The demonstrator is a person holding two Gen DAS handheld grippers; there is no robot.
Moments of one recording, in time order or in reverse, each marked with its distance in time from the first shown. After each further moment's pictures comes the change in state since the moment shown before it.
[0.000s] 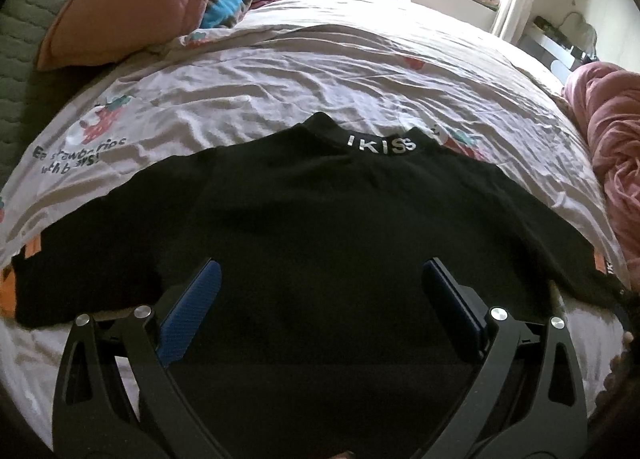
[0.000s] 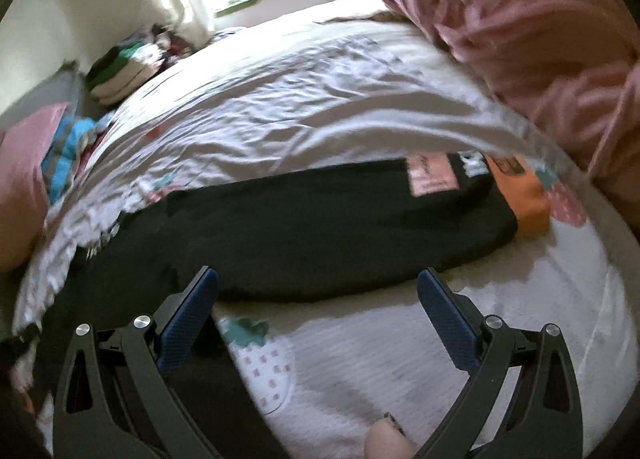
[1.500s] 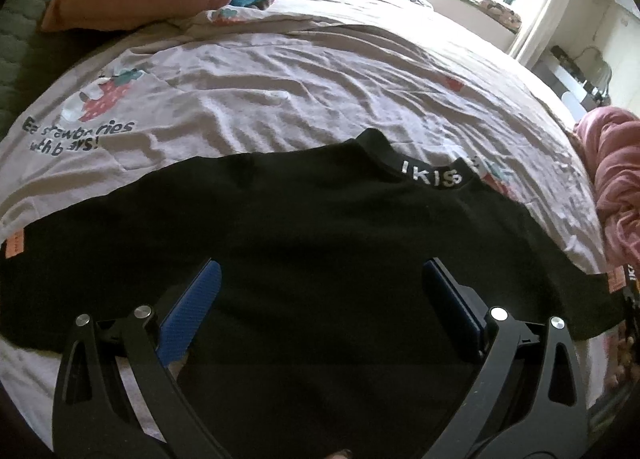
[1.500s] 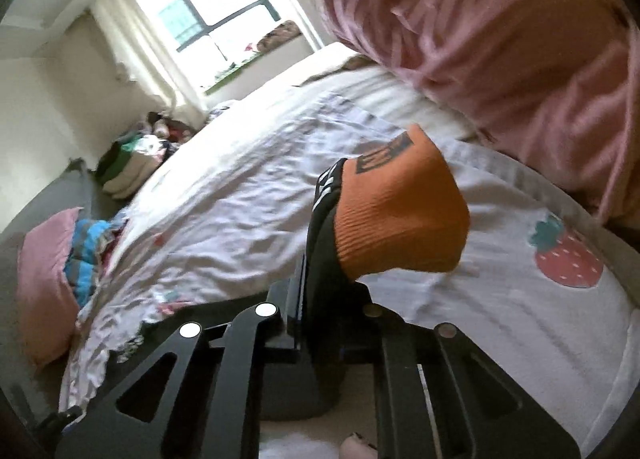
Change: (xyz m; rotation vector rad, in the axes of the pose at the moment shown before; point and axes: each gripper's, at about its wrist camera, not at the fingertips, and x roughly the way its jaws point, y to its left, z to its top) left arm 0.026 0.063 0.026 -0.126 0.015 -0.056; right arm 0.001 -0.049 0.059 0.181 -0.214 0.154
